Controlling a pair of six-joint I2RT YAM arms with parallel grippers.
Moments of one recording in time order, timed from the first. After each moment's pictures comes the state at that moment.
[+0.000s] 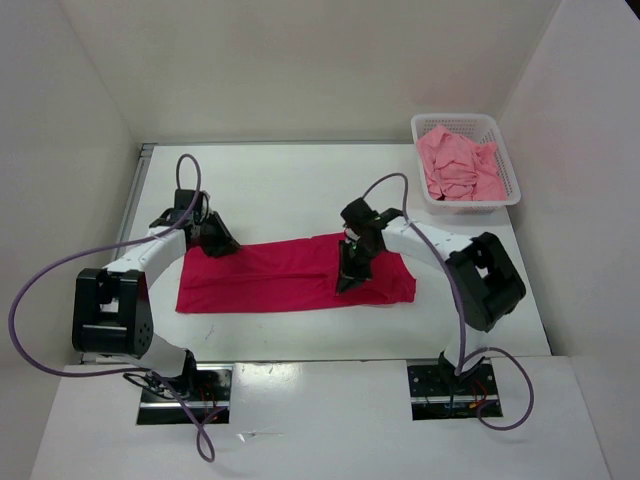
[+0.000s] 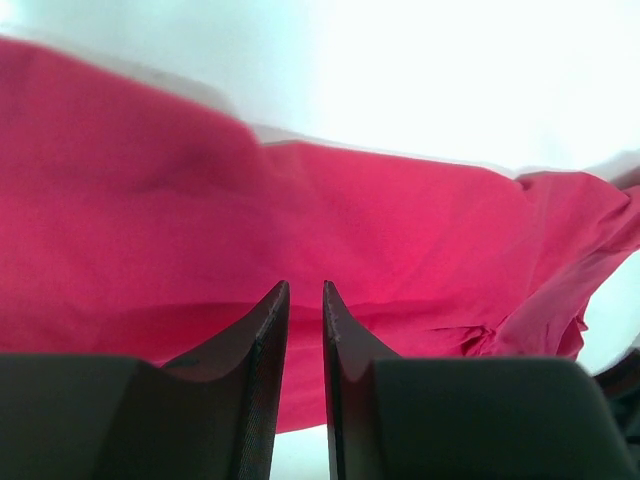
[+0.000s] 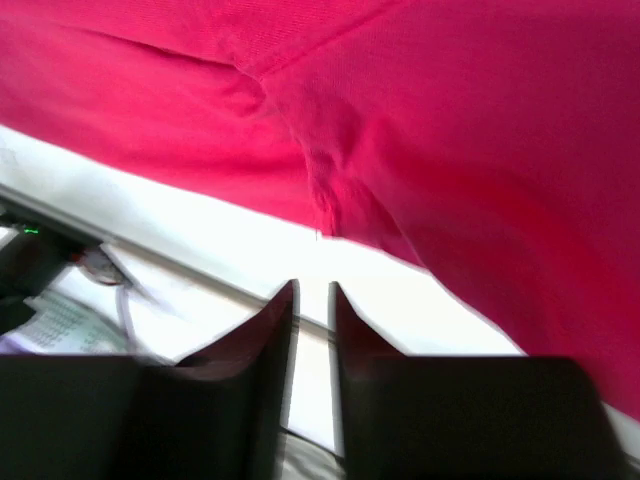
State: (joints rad) left arm -0.02 1.50 0.89 -0.39 0.29 -0.63; right arm 0.62 1.75 1.13 -0.70 -0.38 0.69
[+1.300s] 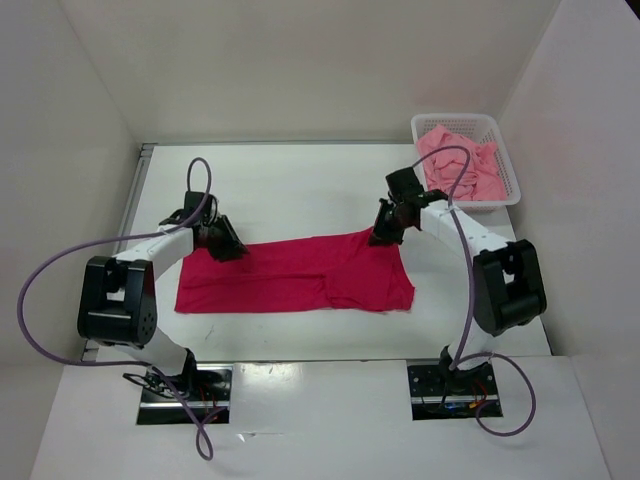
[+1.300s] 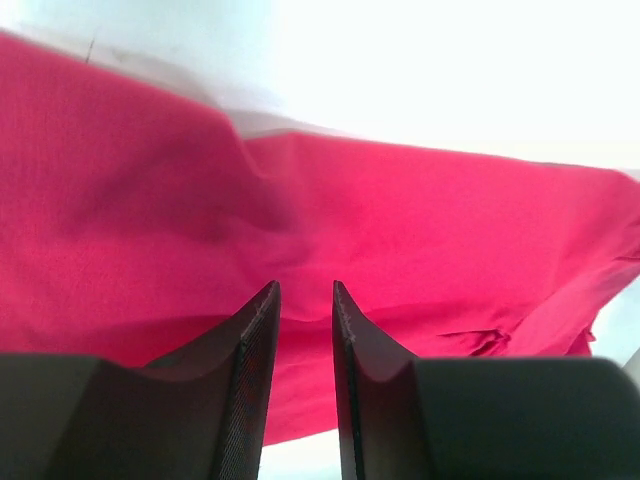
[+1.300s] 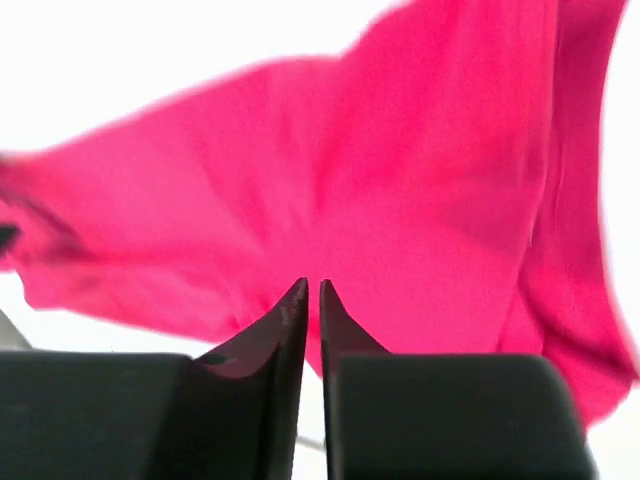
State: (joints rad) left arm -0.06 1.58 0.90 -0.37 0.28 -0.64; right arm 0.33 1.63 1.15 -0.63 -0.19 0.69
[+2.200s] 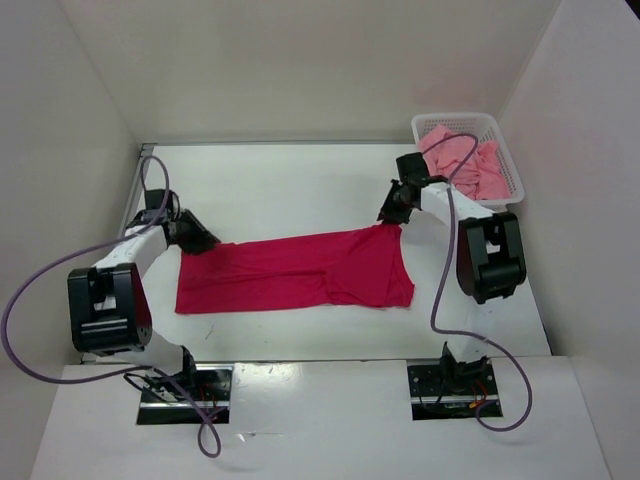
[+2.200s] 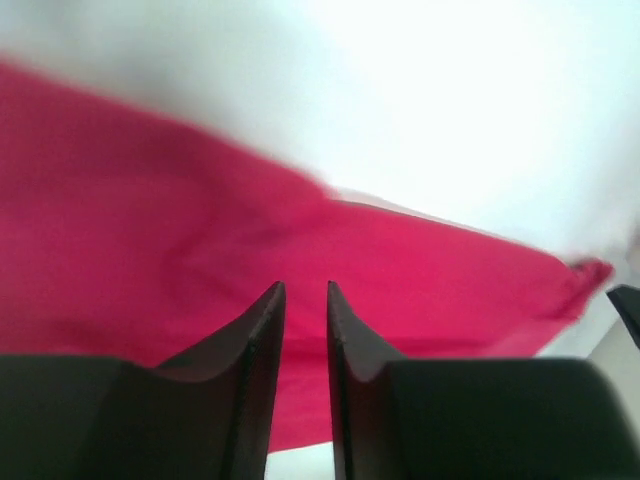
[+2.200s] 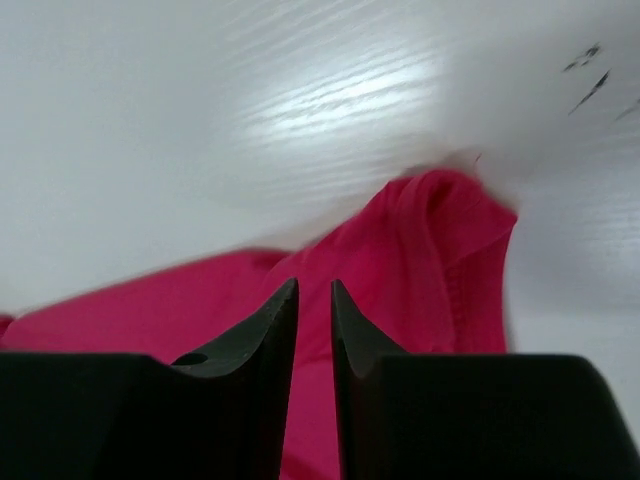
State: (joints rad) left arm 0.19 1.54 0.90 -0.38 0.34 -0.67; right arm 0.20 1.89 1.35 -0.48 -0.09 0.65
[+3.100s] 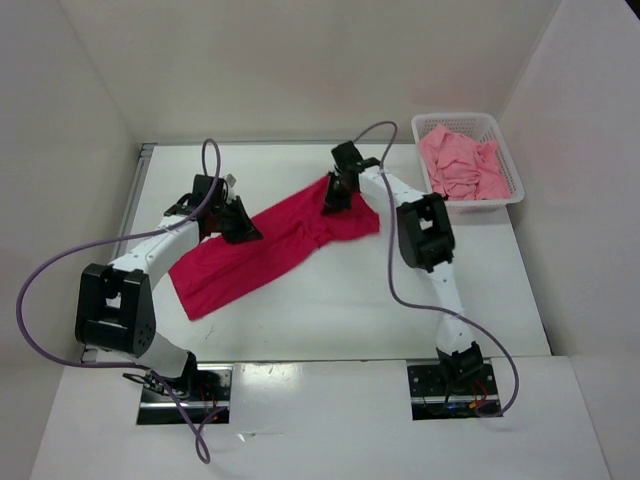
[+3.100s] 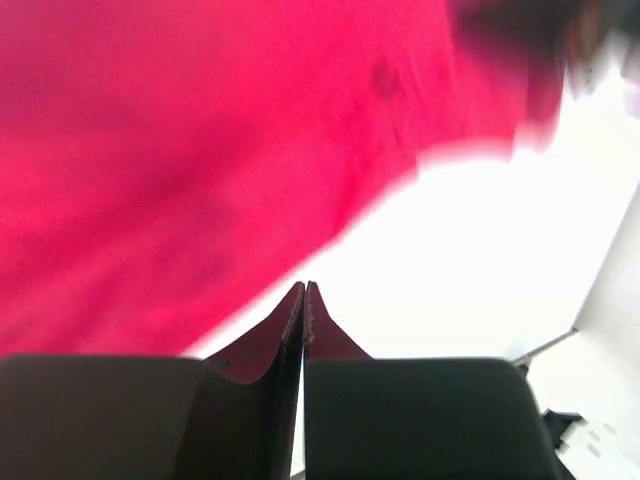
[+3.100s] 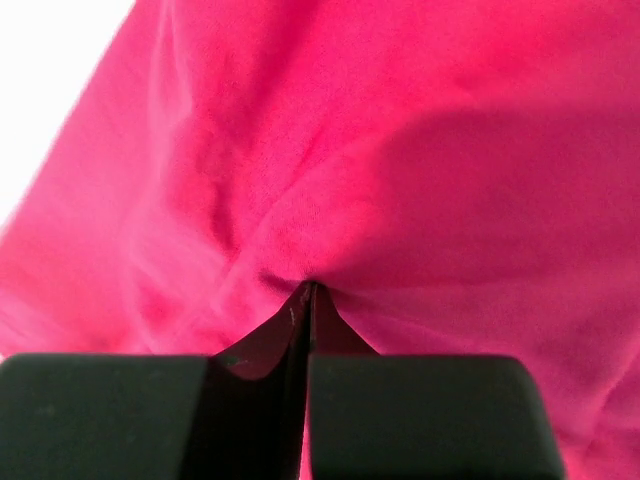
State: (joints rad) left arm -0.16 1.52 1.03 -0.42 0.35 -0.63; right arm 0.42 2.29 1.78 -0.61 -0.21 0.66
